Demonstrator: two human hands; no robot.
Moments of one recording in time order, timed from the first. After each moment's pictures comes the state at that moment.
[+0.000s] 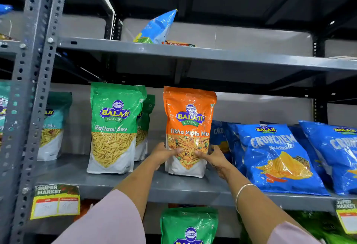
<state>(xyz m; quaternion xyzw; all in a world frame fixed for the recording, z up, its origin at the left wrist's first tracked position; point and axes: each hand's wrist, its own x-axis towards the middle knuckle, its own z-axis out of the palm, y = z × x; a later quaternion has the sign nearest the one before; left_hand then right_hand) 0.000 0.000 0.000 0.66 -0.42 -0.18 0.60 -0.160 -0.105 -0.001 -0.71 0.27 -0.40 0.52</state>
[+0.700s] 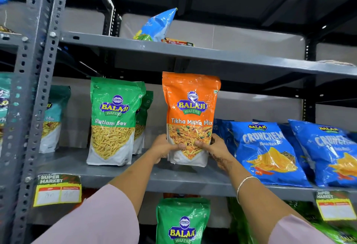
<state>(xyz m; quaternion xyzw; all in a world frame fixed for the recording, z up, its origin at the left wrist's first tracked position) -0.048 0.035 0.015 0.62 -0.46 -0.18 0.61 -0.190 -0.080 0.014 -0.72 0.20 -0.45 0.50</state>
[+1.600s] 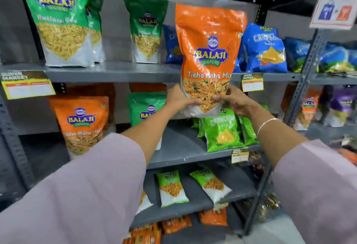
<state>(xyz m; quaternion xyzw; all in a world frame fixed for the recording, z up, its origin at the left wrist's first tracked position) -0.241 0.064 -0.115 0.65 -0.52 -0.17 0.53 -0.414 -0.025 -0.108 -0.70 0.30 -0.36 0.53</state>
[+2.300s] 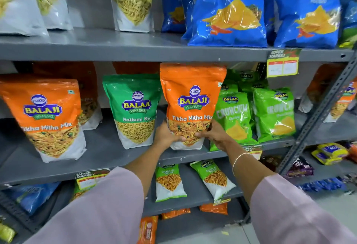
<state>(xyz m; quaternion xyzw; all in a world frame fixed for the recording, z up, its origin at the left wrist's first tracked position) -0.202 -0.028 -0.293 0.72 -0.42 -0.24 0.49 -0.355 -0.124 -0.286 -0.64 0.37 -0.28 0.61</state>
